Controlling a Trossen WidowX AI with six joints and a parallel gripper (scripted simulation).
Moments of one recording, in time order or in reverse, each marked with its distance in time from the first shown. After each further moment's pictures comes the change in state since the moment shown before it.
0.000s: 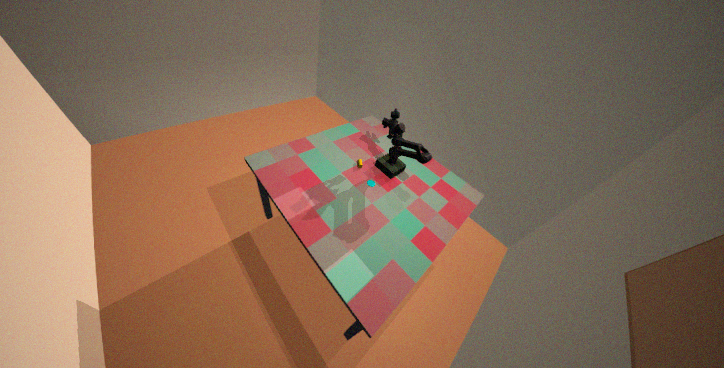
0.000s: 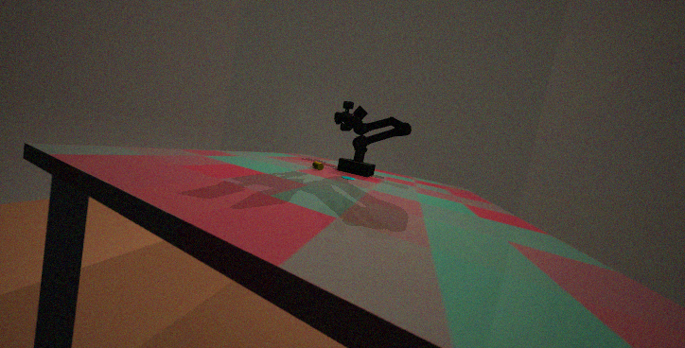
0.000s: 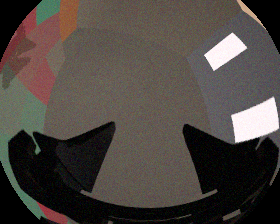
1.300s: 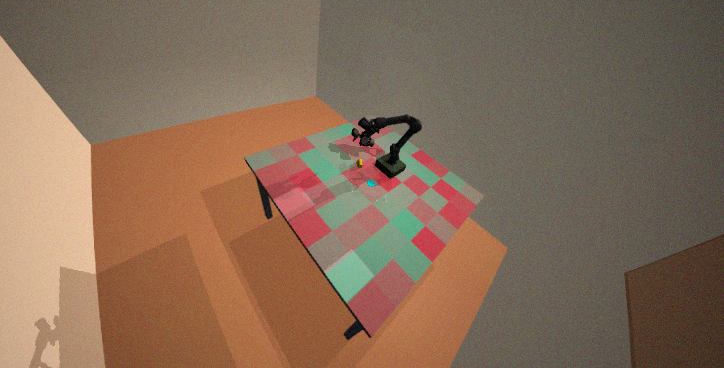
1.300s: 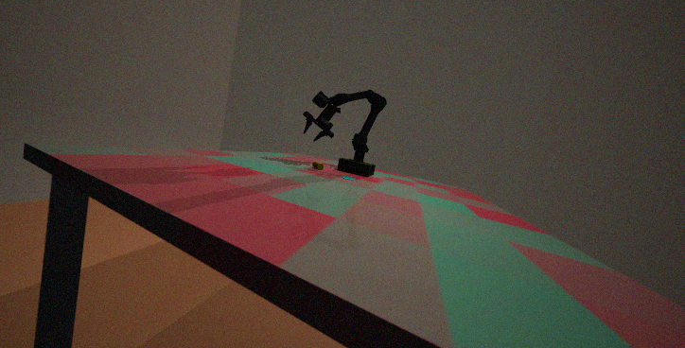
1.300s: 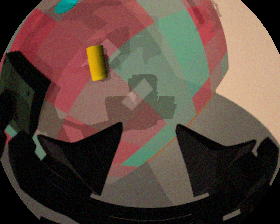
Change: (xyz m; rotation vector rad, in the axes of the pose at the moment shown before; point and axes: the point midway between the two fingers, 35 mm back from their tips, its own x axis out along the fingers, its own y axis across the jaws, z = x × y) arm -0.234 0.035 0.236 -0.569 -1.620 0.859
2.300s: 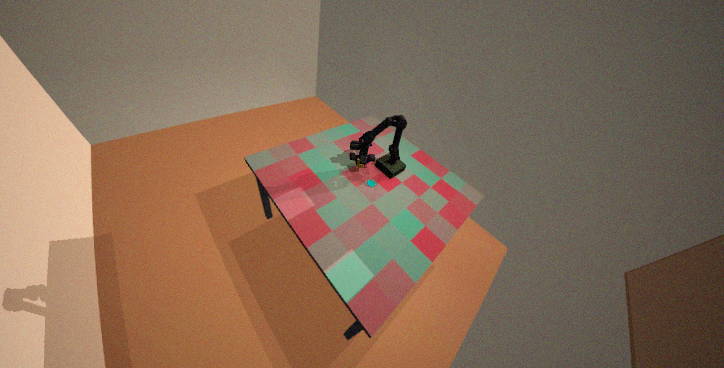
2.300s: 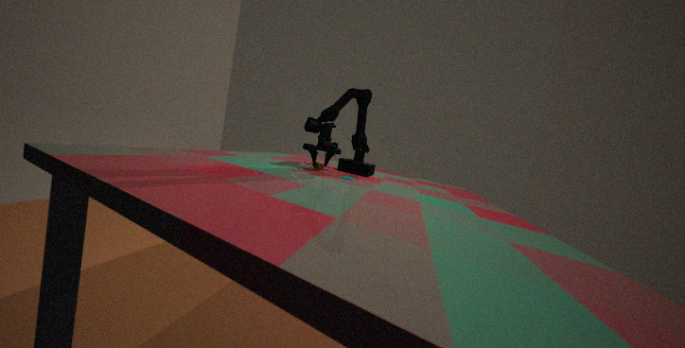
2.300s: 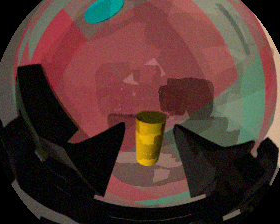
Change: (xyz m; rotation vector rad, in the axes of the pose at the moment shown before) arm 0.078 0.090 0.102 -0.115 -0.217 0.453
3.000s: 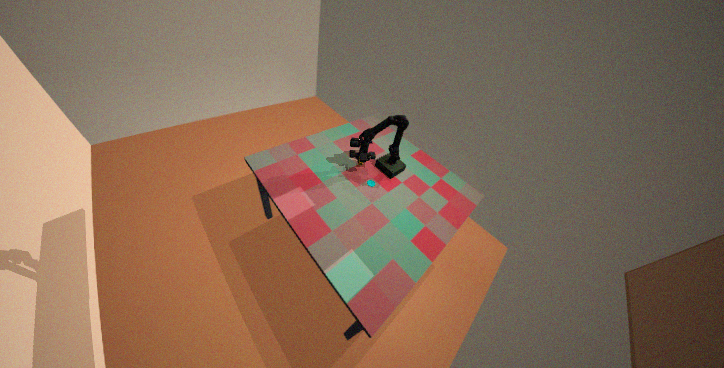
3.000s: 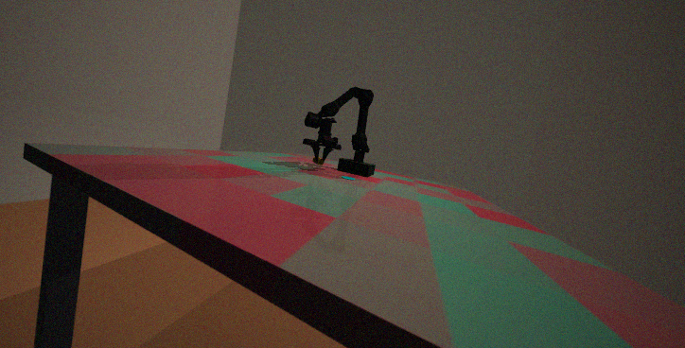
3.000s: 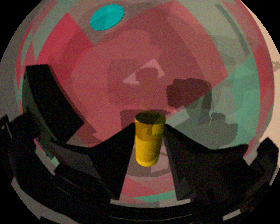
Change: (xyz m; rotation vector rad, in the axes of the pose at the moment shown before) arm -0.023 -0.004 0.000 0.001 0.000 0.000
